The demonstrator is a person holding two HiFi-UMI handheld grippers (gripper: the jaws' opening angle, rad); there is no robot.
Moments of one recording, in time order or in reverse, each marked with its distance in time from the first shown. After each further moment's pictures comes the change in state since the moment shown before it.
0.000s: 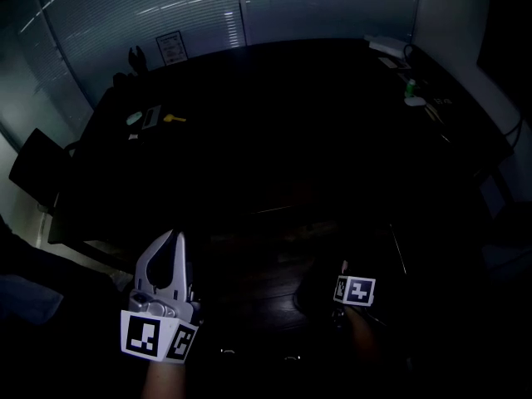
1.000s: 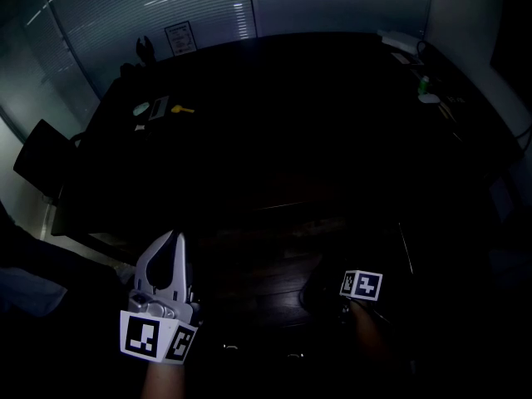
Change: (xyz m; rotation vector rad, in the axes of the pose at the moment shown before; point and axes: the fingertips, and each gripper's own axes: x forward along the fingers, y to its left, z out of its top) left arm -0.006 0.018 -0.016 0.011 0.032 0.027; right arm 0.031 0.002 -0.008 0.054 0.059 0.033
